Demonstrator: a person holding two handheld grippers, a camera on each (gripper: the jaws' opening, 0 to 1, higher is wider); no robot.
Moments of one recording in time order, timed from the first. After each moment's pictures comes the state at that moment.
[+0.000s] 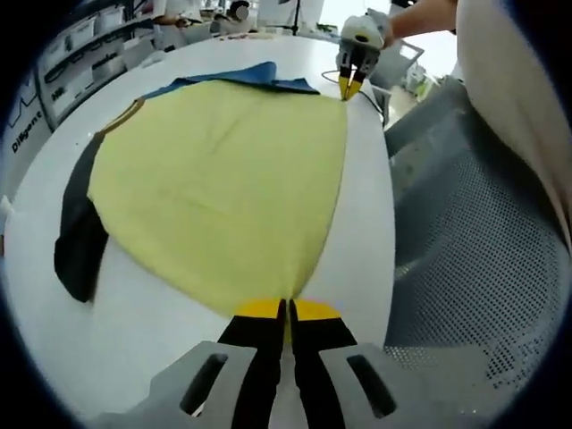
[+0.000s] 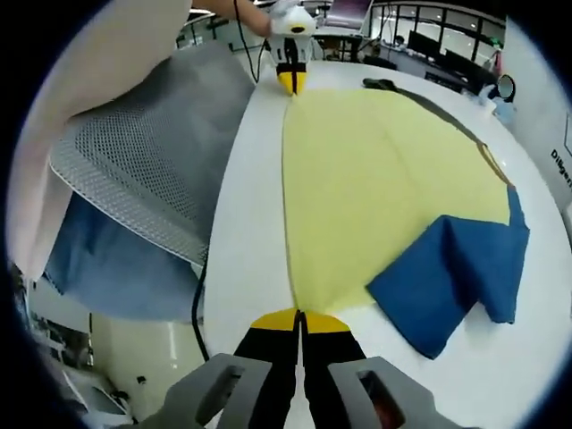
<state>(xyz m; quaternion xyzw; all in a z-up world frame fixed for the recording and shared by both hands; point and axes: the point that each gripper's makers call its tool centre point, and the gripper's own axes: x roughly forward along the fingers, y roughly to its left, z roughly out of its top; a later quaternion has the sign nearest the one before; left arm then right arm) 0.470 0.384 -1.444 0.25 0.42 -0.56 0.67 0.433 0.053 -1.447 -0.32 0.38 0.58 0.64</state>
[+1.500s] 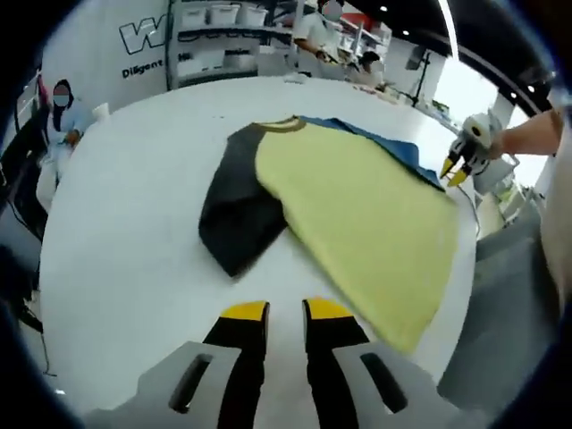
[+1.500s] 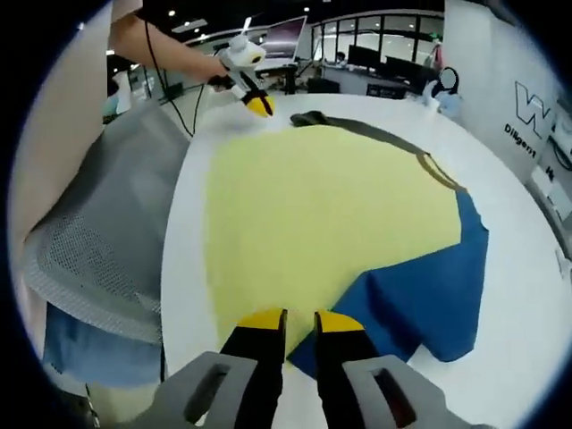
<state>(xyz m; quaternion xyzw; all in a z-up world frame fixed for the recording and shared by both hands) 0.604 0.463 -1.413 0.08 0.40 -0.34 0.84 0.508 0.092 -1.417 -0.23 0.36 0.50 0.75</state>
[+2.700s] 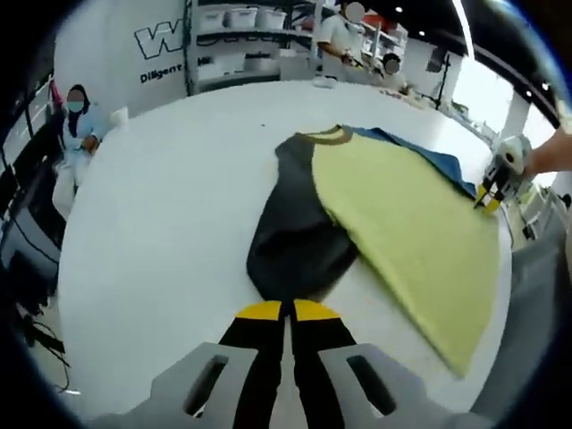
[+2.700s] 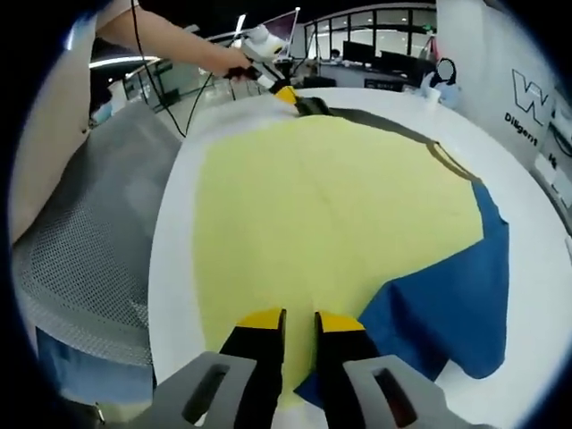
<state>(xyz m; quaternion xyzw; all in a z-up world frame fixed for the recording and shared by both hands) 0.664 0.475 -1.400 0.15 0.38 -0.31 0.86 0.506 0.112 -1.444 -0.22 0.38 0.50 0.74</state>
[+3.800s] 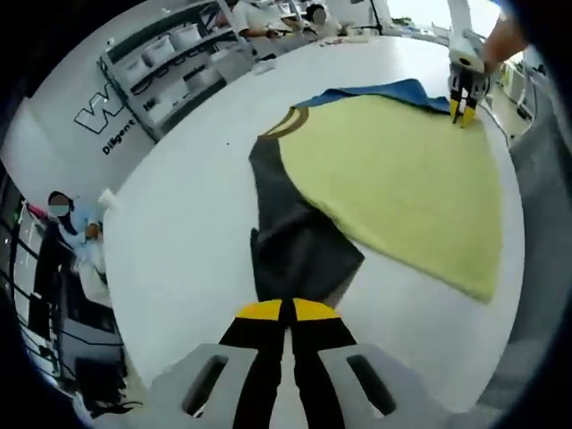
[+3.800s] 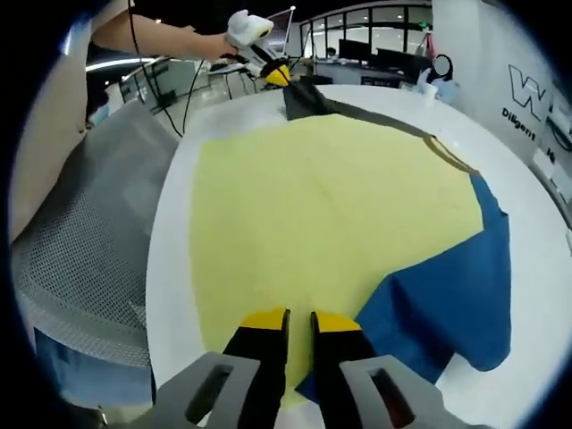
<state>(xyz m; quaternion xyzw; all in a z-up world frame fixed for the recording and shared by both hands) 0.637 0.481 -1.387 0.32 0.37 -0.37 0.79 0.506 0.110 -1.447 -0.21 0.38 0.50 0.75</state>
